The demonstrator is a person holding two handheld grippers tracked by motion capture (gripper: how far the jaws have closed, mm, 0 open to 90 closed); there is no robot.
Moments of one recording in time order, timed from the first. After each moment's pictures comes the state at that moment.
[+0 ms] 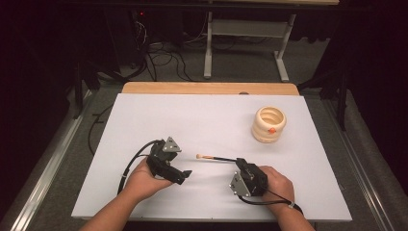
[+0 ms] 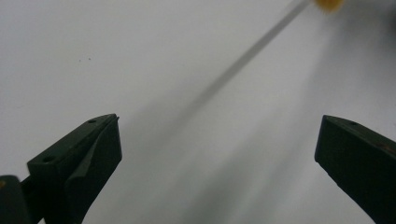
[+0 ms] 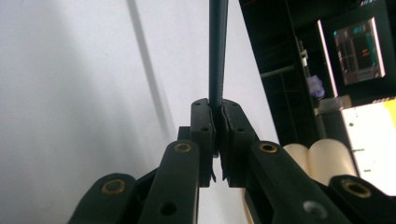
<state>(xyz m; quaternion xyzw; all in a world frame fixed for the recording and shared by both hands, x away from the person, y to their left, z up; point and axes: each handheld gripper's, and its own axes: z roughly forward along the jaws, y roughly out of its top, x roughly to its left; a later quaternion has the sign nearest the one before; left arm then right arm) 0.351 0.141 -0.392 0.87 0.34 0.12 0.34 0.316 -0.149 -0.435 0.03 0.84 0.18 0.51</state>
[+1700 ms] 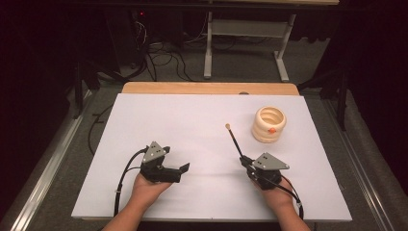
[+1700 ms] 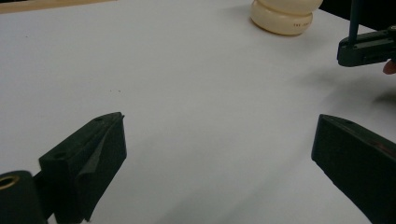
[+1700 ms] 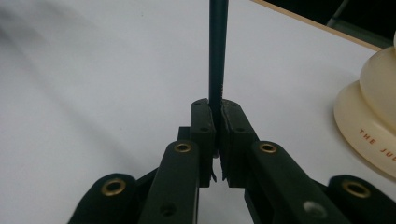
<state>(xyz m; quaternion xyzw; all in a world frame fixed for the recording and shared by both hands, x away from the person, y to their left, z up) 0.338 0.163 -0.421 0.76 0.39 0.17 0.50 0.338 -0.188 -0.424 0.31 0.81 0.42 0.27</state>
